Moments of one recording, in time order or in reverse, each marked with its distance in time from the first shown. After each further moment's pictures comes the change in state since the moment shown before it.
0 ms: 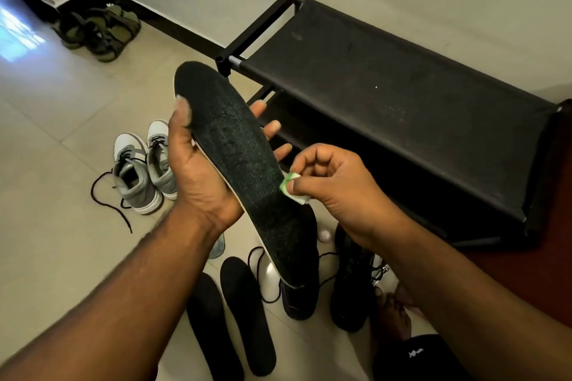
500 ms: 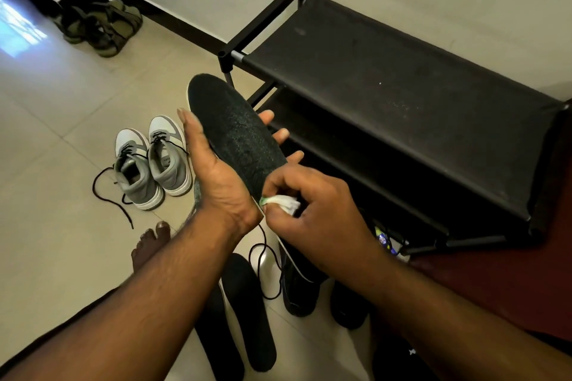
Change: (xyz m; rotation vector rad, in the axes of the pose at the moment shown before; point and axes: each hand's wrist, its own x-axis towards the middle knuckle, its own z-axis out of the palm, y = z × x) left_hand -0.001 -0.023 0.006 -0.026 0.205 0.036; right_hand -0.021 0.013 0.032 -0.564 0.038 -0.579
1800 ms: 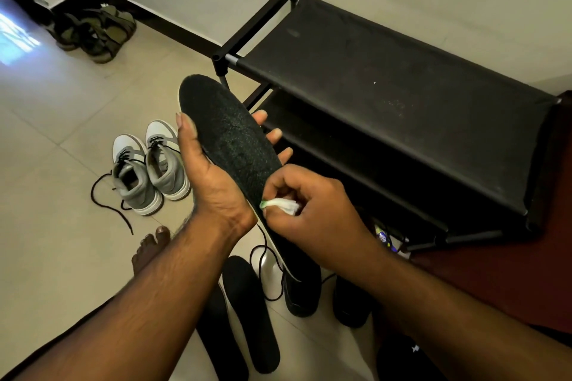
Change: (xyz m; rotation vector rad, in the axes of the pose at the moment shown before) left_hand 0.003 0.001 -0.005 0.029 -0.051 0.038; right_hand -0.001 0.006 -0.001 0.130 -0.032 0.172
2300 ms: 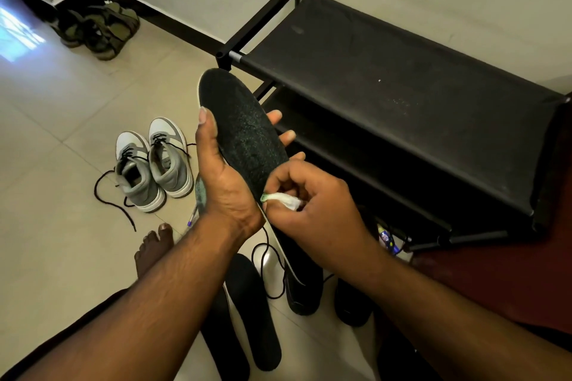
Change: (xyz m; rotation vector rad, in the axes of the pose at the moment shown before) left_hand -0.008 -0.003 0.009 0.036 -0.030 0.002; right_hand 0.000 0.000 0.009 0.080 0.063 -0.003
